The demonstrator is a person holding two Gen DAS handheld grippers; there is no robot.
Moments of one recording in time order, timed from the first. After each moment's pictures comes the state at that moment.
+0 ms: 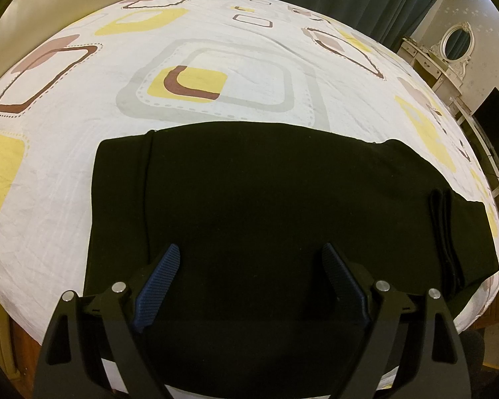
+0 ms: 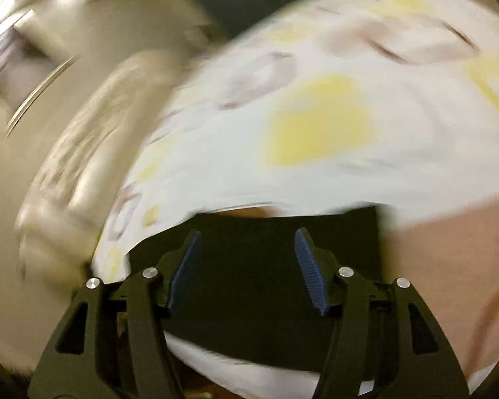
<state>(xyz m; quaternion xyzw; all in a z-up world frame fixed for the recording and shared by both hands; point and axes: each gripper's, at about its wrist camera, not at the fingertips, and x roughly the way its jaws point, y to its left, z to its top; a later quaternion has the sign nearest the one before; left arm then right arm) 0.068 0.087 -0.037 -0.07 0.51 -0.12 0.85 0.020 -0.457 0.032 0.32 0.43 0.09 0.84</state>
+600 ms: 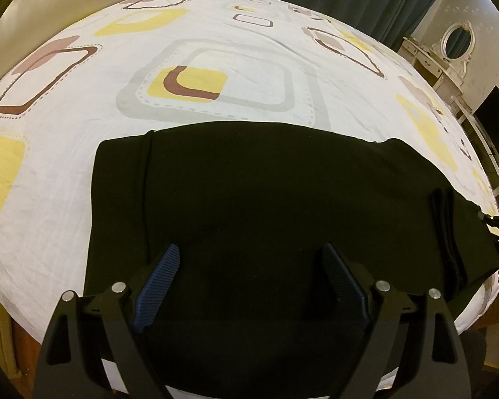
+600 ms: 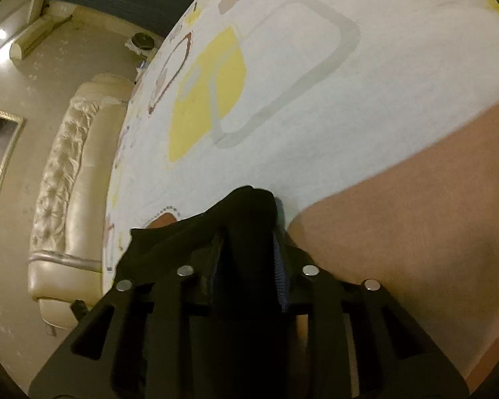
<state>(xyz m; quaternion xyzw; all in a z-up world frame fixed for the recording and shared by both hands) 0.066 0.084 -0.038 -0.07 0.51 -0.12 0.85 0.033 -0.502 -0.064 0.43 0.46 0.06 0.77</state>
